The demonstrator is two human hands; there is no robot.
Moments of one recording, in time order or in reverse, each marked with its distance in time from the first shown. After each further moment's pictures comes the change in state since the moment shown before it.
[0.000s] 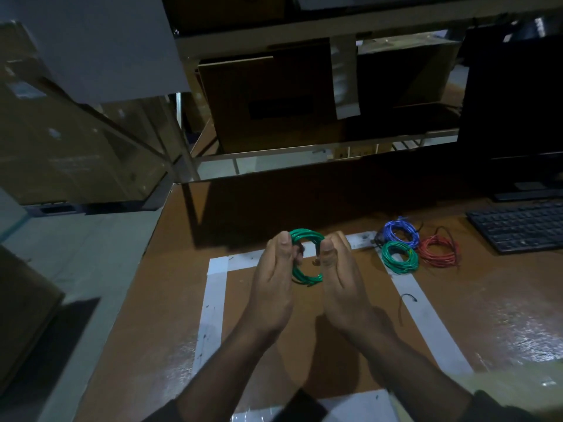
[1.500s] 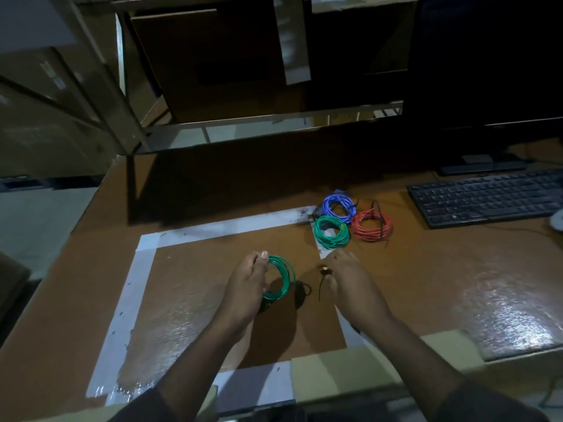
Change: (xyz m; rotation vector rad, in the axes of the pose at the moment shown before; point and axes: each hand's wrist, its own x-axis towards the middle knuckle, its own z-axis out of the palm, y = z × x) left_hand -0.005 -0.079 0.109 0.149 -0.008 -0.413; right_hand -0.028 0.151 -0.160 -0.834 -0.299 0.130
